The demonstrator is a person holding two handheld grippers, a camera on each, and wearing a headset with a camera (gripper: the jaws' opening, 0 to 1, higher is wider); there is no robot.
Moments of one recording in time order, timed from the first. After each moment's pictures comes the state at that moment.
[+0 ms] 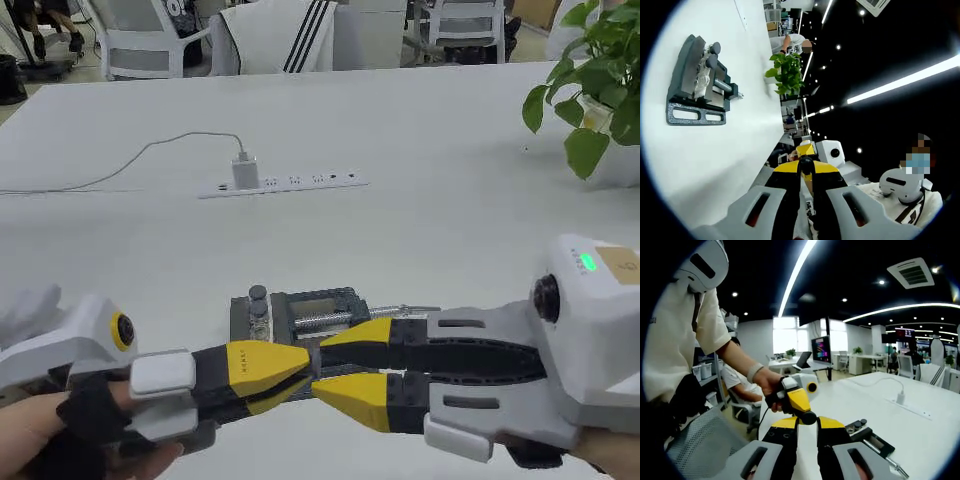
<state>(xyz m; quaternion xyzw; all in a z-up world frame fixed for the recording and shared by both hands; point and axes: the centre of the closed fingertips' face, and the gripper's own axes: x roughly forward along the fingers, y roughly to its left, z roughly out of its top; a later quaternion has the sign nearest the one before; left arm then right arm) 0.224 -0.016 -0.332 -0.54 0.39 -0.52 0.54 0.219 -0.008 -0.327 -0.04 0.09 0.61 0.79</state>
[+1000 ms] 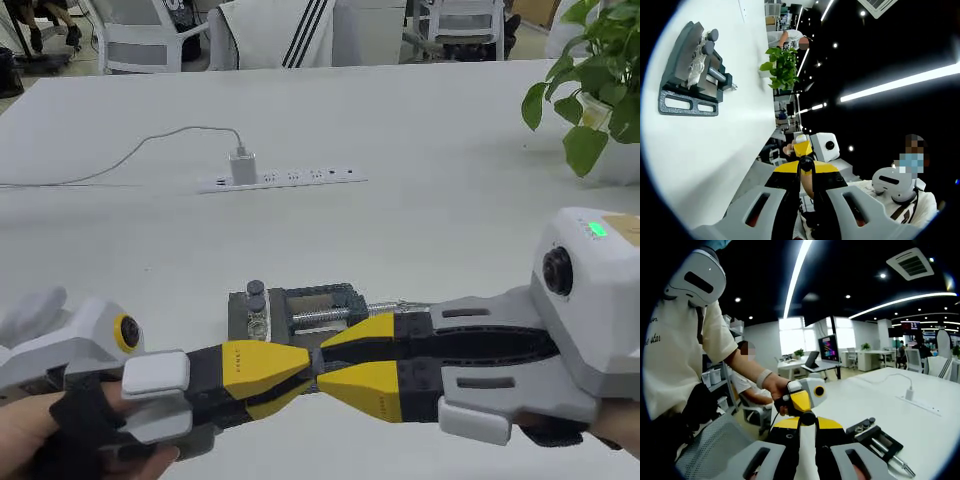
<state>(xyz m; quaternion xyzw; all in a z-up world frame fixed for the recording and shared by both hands) 0.213 -0.018 -0.325 -0.55 0.39 -0.54 0.50 0.208 -0.009 -0.319 -0.01 0.11 0.64 0.76</state>
